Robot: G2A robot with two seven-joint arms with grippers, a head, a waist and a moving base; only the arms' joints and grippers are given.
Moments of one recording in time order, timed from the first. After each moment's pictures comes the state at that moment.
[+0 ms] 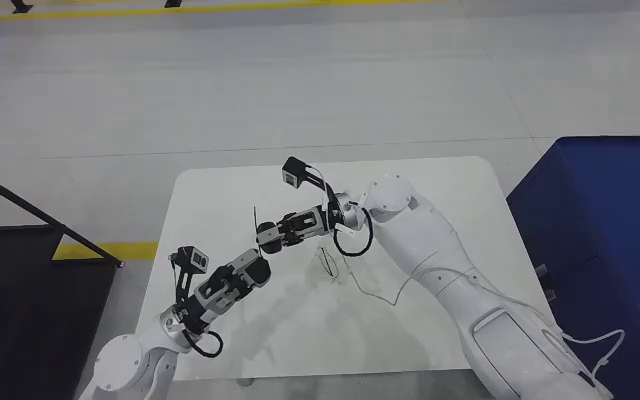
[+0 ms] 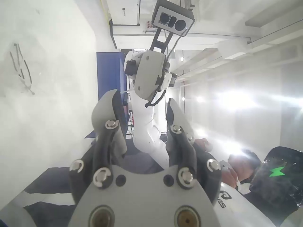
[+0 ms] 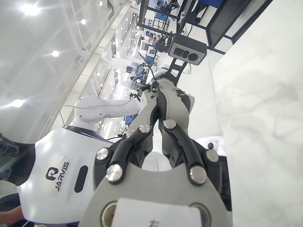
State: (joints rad) left arm 1.66 -1.16 -1.53 -1.94 -0.53 -0.07 -0.72; right arm -0.53 -1.48 0.82 -0.87 0.50 -0.31 1.37
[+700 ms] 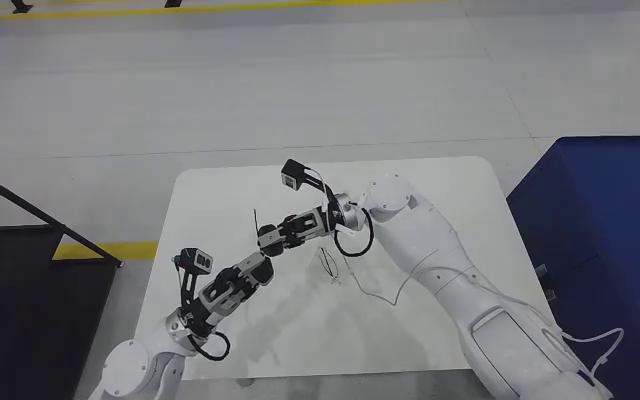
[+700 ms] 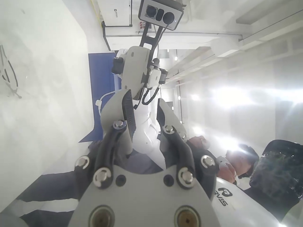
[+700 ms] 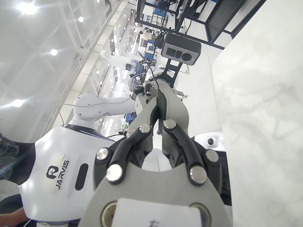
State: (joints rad) left arm 1.67 -1.16 -1.49 -1.95 -0.53 -0.13 -0.67; right arm -0.52 -1.49 0.82 -0.86 0.50 -0.30 1.40
